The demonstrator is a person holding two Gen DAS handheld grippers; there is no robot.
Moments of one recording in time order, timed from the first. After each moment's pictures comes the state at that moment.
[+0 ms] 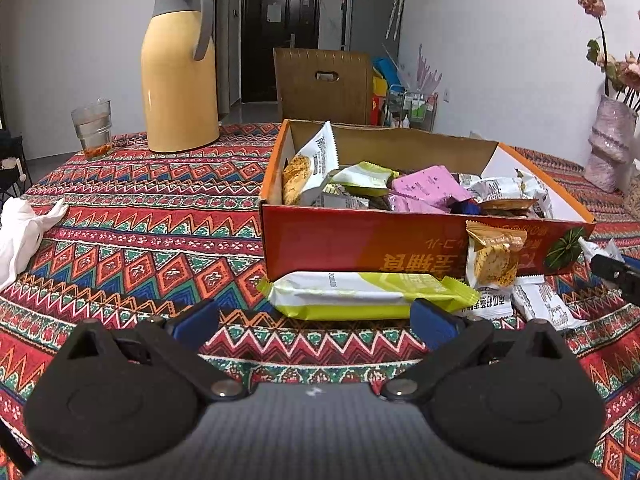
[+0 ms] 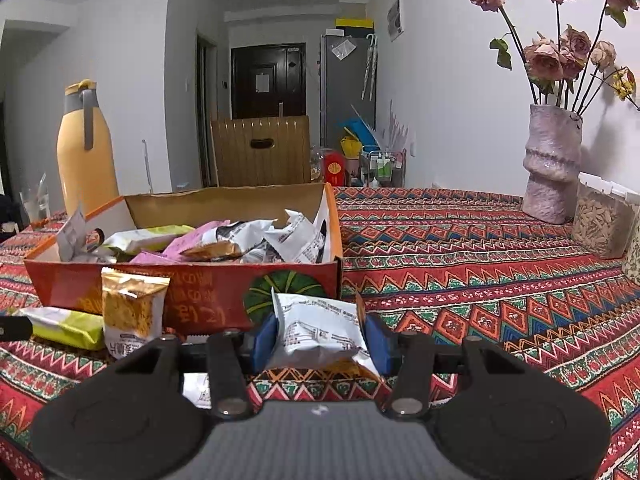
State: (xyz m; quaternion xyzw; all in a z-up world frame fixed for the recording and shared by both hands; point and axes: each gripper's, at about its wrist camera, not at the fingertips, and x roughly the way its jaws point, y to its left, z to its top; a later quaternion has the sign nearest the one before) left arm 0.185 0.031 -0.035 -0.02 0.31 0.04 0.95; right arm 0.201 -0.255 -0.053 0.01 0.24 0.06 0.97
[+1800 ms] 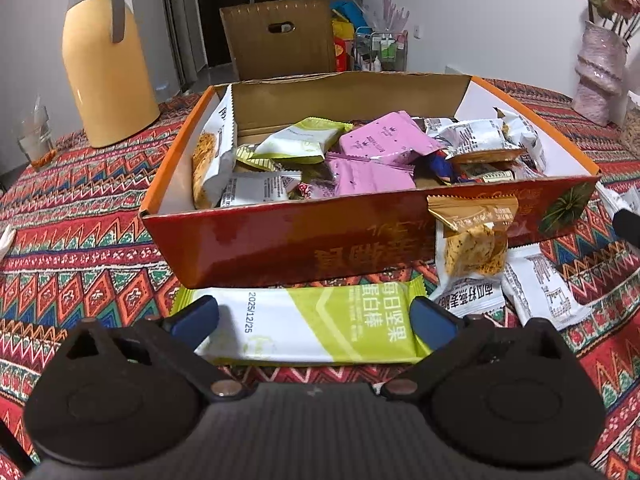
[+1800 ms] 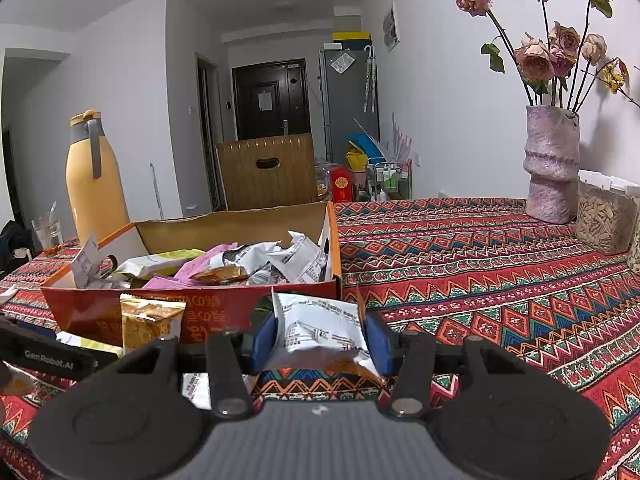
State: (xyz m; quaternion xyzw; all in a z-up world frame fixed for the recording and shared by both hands) left arm 0.243 -0.014 -0.051 0.04 0.38 0.00 0.92; right arm 0.193 -0.265 -0.049 0.04 0.22 0.07 0.97
